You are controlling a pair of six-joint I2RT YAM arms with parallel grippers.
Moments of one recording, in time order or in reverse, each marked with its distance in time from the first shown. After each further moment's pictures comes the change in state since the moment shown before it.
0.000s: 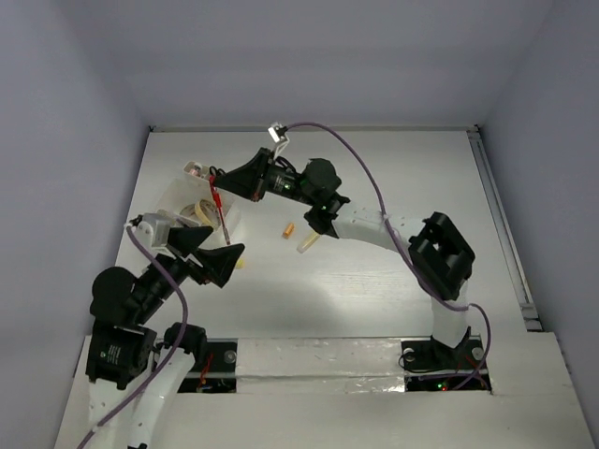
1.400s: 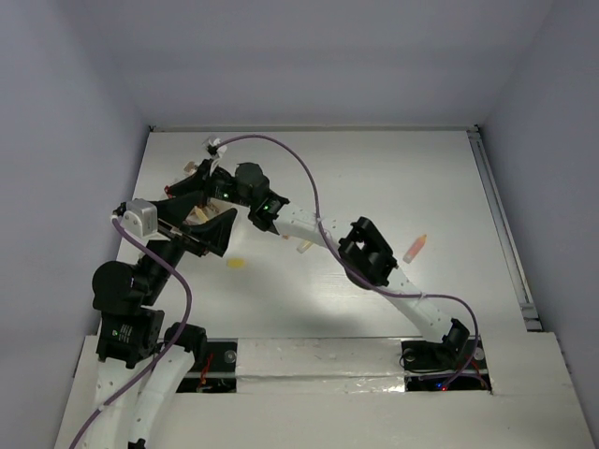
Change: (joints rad) left arm 0.000 0.068 -0.047 0.388 -0.143 0.041; right arm 0.086 0.660 0.846 -0.357 0.088 -0.404
